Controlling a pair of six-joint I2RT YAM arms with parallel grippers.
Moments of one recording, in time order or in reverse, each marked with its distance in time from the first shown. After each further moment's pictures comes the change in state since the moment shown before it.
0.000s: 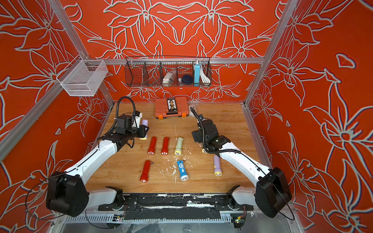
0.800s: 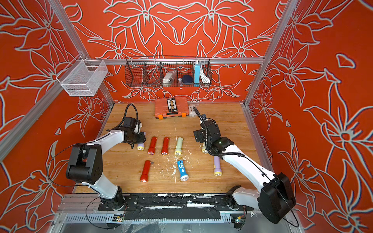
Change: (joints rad) left arm 0.083 0.333 0.079 -0.194 0.022 0.006; right arm -0.010 -0.064 -0.027 0.013 -0.002 0.011
